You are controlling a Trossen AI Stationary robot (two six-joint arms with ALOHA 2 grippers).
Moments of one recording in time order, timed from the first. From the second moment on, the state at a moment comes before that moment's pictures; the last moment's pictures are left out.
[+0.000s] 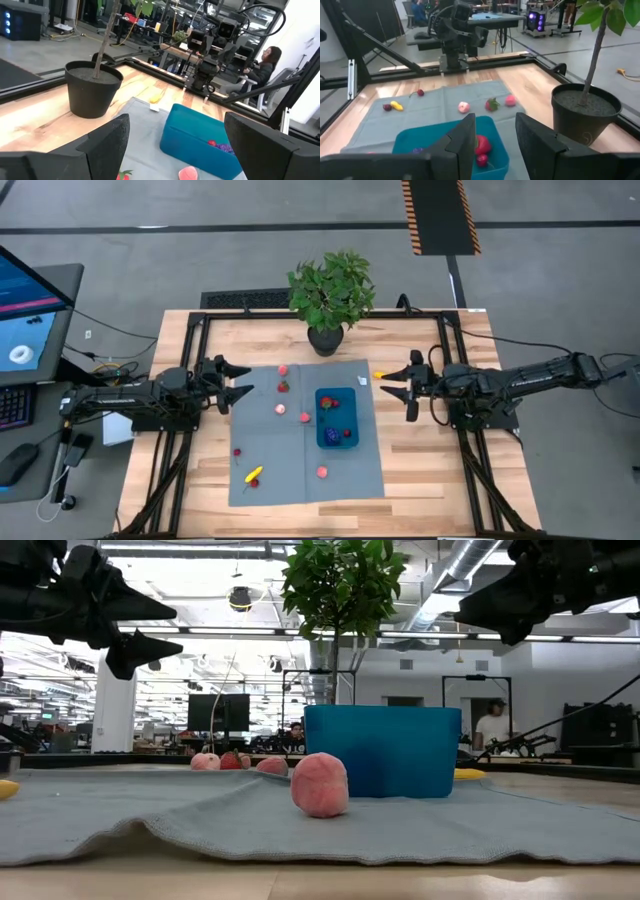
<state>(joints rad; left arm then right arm) 0.09 0.16 0.05 0.11 -0.15 -0.36 0.10 0.66 0.30 0.18 0.23 0.06</state>
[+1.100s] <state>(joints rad) 0.09 0.16 0.05 0.18 -0.20 -0.33 0.08 0.66 0.30 0.18 0.24 0.10</state>
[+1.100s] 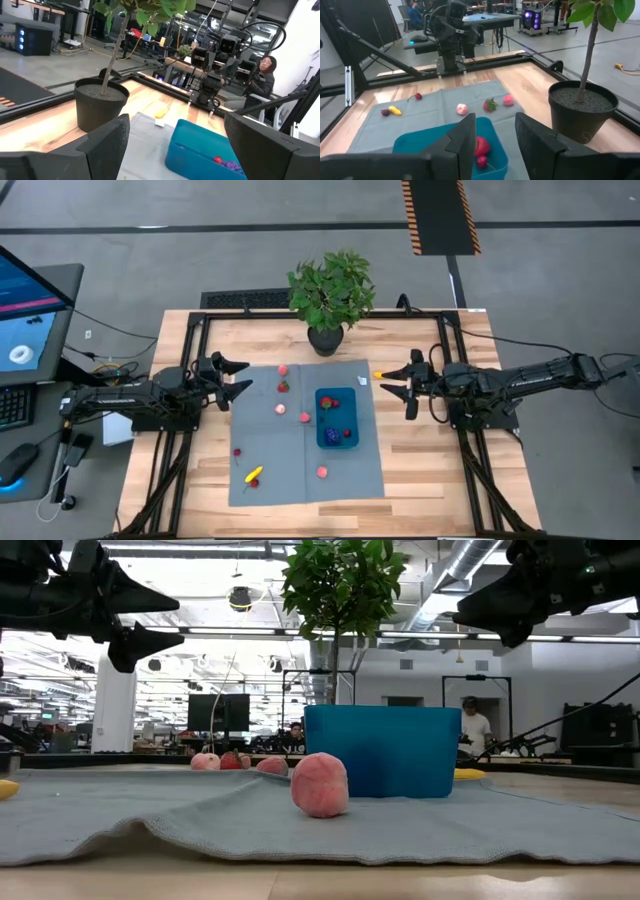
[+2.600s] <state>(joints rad) 0.09 0.16 0.05 0.18 -0.22 -0.35 0.01 0.83 0.34 0.14 0.22 0.13</state>
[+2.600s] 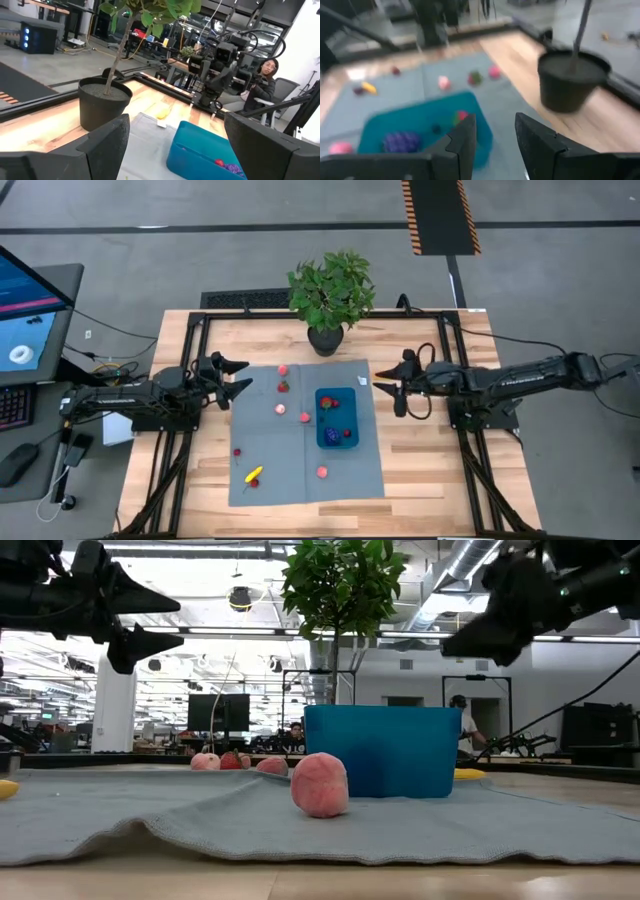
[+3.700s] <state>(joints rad) 0.09 0.16 0.05 0.19 -0.17 -0.37 -0.37 1.31 0.65 -0.46 0.10 0.01</state>
